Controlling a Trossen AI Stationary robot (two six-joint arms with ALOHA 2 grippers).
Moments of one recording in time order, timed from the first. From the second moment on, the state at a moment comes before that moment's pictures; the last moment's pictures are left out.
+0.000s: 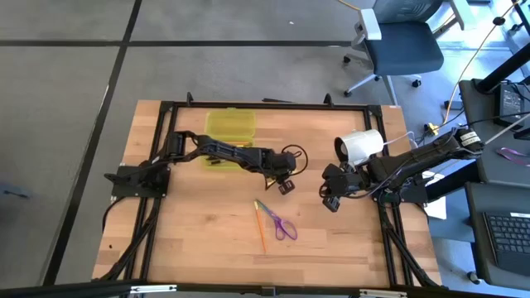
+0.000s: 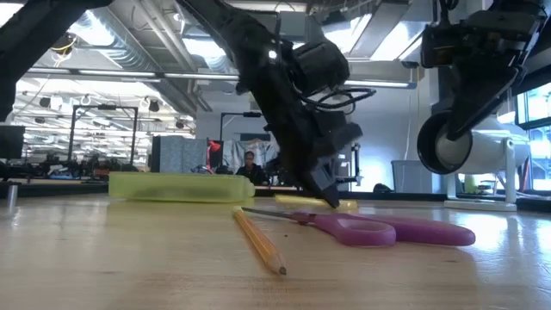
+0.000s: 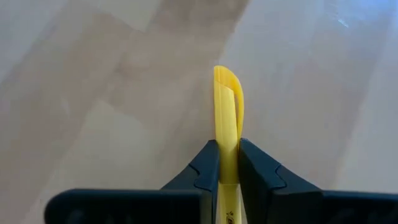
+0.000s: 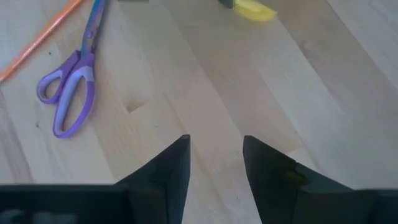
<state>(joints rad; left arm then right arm) 0.07 2.18 1.50 -0.32 -0.12 -0.42 0.30 1.14 0.72 -0.67 0.22 0.81</state>
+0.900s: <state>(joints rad) 0.22 1.31 1.10 -0.58 -0.10 0.01 0.30 1.14 0.72 -0.55 0.46 0.78</state>
